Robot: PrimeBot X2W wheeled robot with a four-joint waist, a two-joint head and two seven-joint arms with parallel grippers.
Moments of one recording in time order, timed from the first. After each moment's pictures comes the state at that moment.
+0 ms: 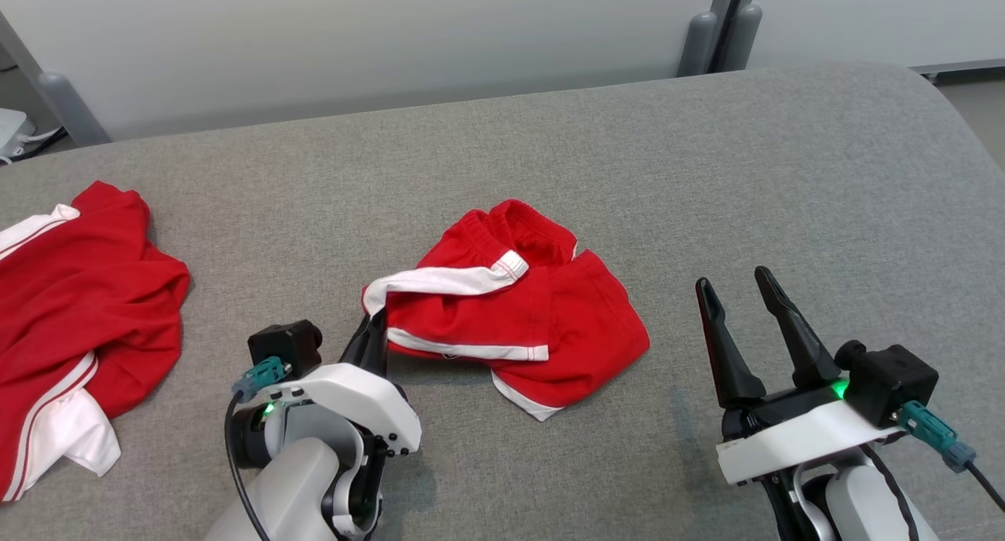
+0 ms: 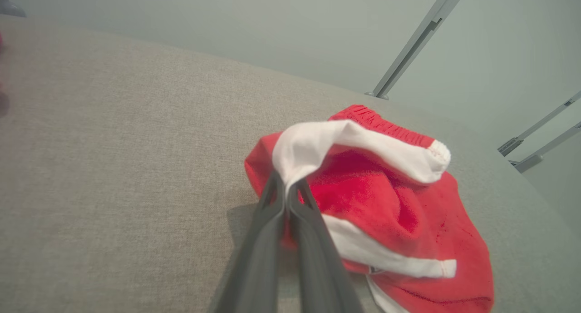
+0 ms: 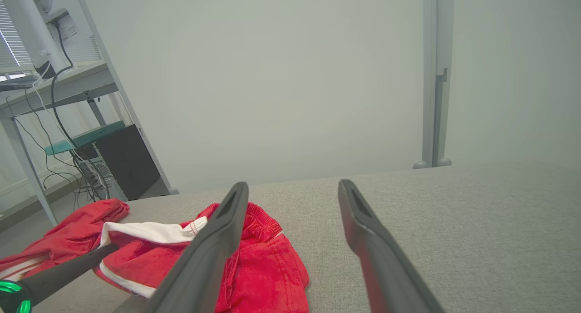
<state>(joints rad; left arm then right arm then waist) -0.46 0.13 -0.64 0.62 -0.92 0.20 -0.24 -0.19 -0.07 0.24 0.17 0.34 0.12 -0.25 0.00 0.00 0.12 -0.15</state>
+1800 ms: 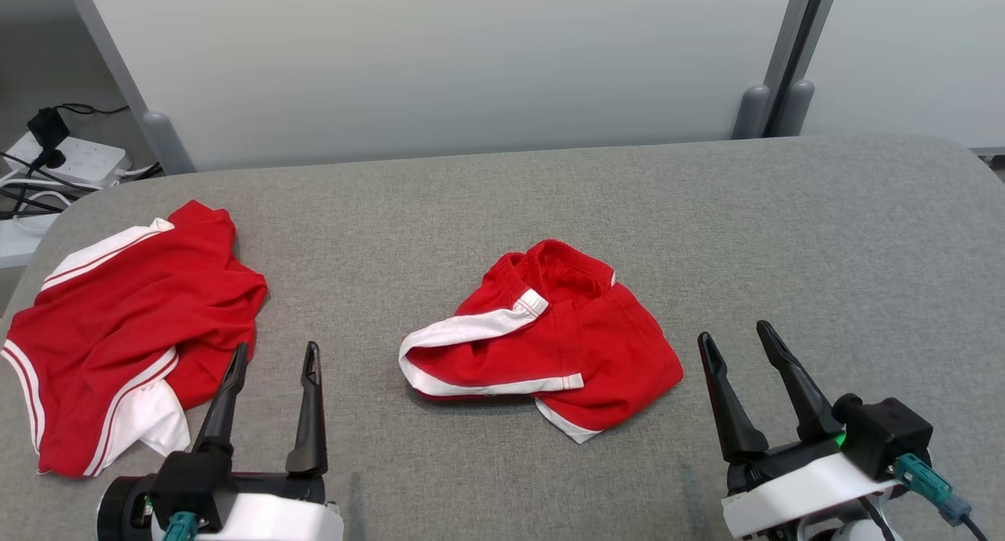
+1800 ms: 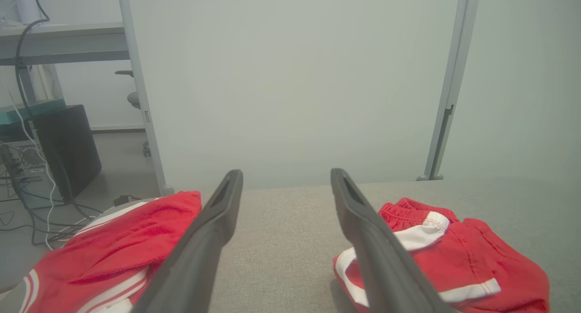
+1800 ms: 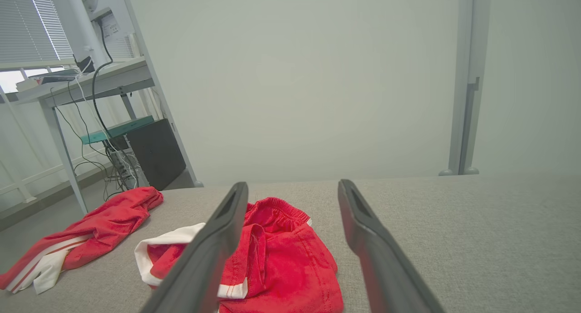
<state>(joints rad) 0.04 0.08 -0.11 0.01 -0.16 0.11 -0.25 -0.08 -0.06 0.23 0.15 0.30 0.12 -0.25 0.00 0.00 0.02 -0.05</state>
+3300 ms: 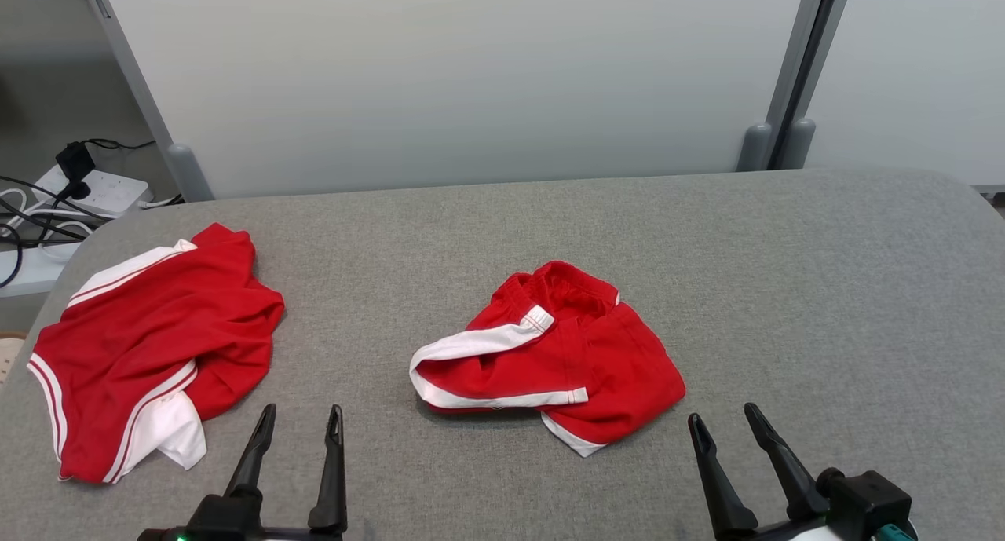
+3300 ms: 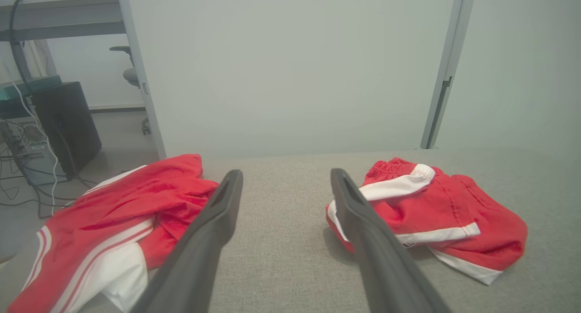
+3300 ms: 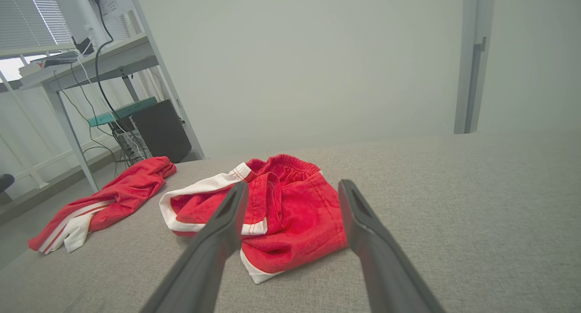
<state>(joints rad) 0.13 0.05 -0.11 0.08 -0.13 0.08 -0.25 0.07 -0.05 0.24 0.15 0.29 0.12 -0.25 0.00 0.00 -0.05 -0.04</state>
